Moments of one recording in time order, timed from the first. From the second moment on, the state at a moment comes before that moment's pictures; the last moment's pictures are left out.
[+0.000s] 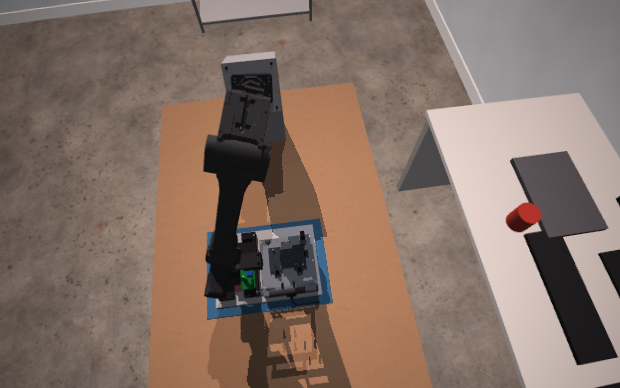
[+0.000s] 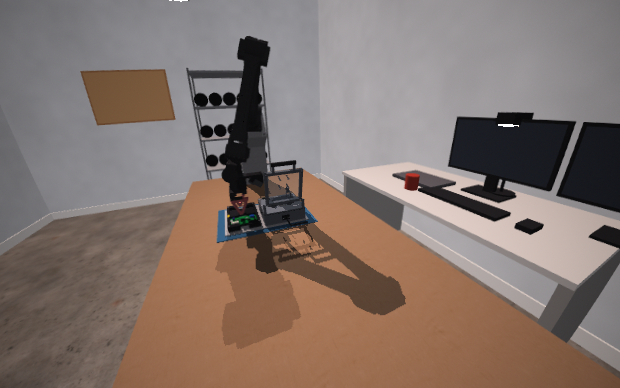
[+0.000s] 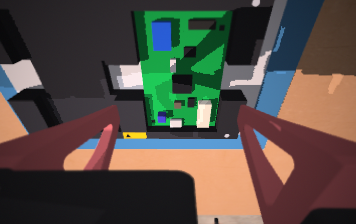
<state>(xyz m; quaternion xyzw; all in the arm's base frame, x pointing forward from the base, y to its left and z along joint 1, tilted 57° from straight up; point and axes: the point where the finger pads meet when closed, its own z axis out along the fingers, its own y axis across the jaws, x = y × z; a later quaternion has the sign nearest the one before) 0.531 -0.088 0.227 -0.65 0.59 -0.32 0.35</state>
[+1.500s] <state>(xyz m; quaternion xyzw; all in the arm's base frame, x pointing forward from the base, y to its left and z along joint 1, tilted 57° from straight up) 0.546 -0.085 0.220 -0.65 0.59 -0.32 0.35</state>
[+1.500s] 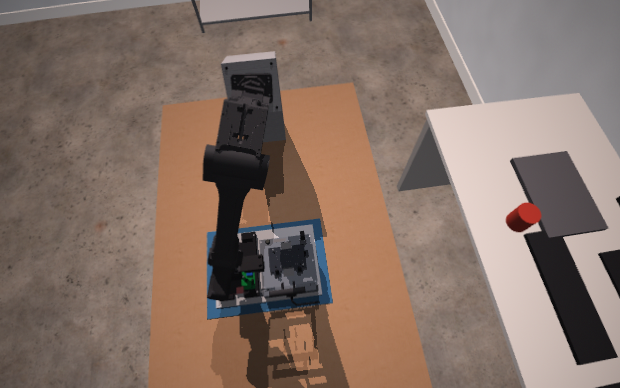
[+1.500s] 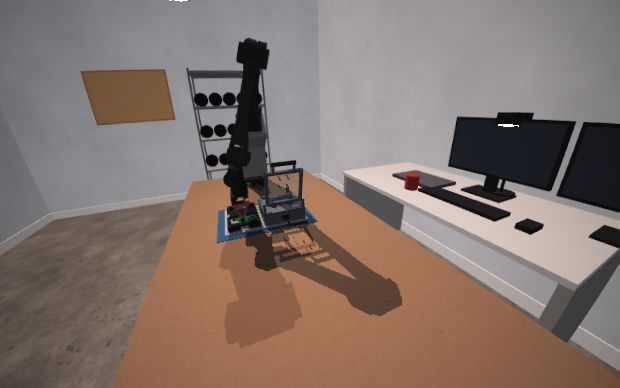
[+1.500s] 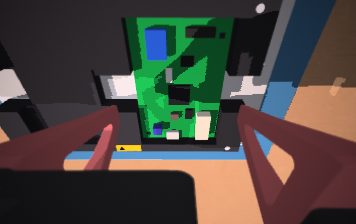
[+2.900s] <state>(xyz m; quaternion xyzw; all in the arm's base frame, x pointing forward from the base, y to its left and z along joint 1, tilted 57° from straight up) 0.560 -0.081 0.212 -0.65 0.59 -0.32 0.35</state>
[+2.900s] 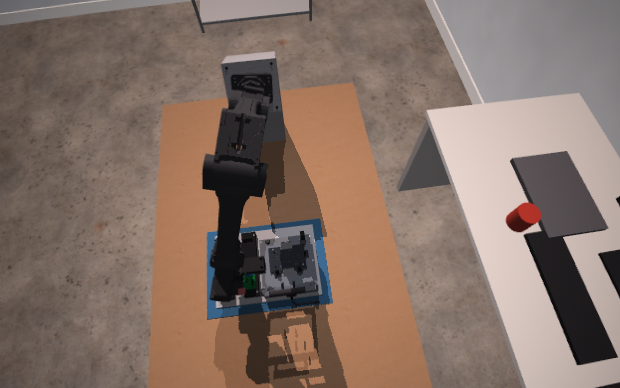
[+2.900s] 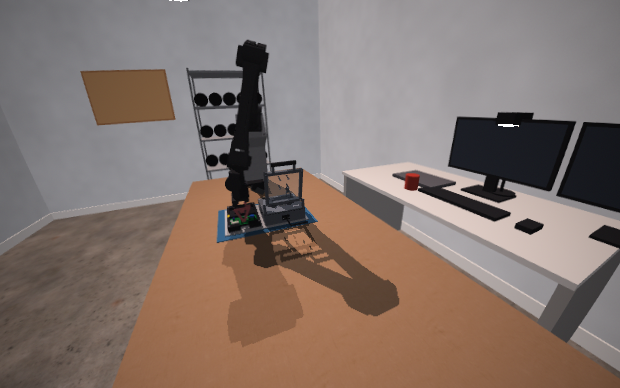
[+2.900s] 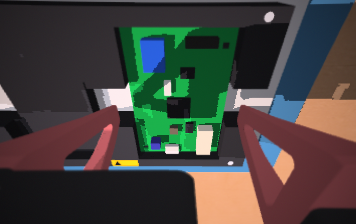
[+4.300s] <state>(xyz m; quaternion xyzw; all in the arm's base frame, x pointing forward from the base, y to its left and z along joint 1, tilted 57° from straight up) 0.566 -0.081 0.209 -0.65 0.59 -0.32 0.35</state>
